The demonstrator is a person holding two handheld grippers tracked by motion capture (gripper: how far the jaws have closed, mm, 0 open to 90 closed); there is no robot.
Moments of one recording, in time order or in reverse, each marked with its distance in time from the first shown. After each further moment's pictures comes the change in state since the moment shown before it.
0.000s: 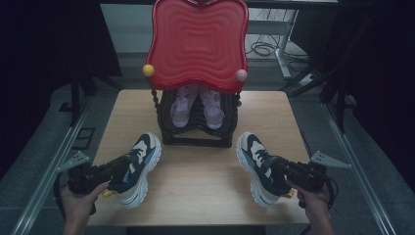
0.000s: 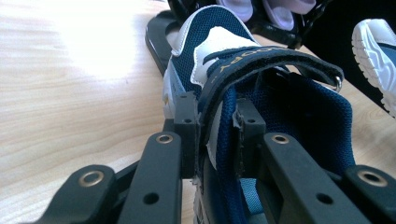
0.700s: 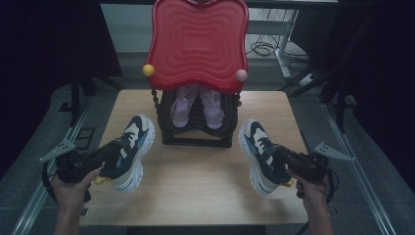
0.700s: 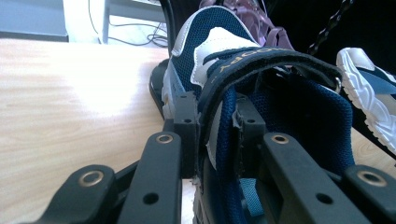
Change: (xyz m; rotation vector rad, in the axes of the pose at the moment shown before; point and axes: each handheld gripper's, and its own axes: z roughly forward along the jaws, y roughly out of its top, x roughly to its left) left arm 0.004 0.040 -0.014 -0.120 -0.013 0.017; right arm -0.004 0.023 0.007 -0.085 -0.031 0.030
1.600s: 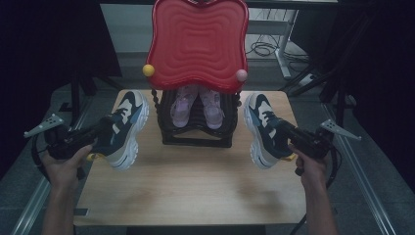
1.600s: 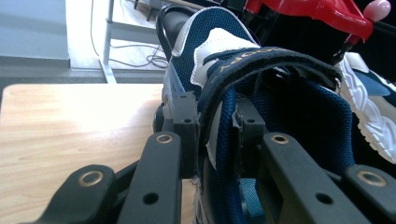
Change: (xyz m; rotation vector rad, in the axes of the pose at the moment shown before) left arm 0.011 0.056 0.002 -0.069 -0.003 0.000; right arm -0.004 0.057 0.018 -0.119 -0.034 0.026
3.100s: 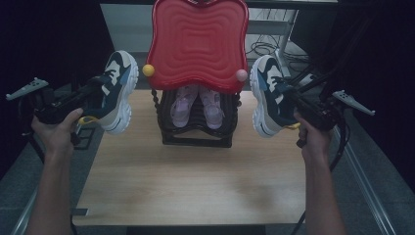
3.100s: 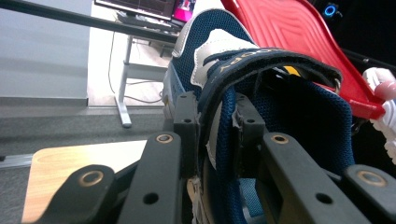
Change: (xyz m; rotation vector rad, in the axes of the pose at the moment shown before) left arm 0.013 0.076 0.013 -0.136 0.042 0.012; right arm 0.009 0.072 0.020 -0.152 -0.043 -0.011
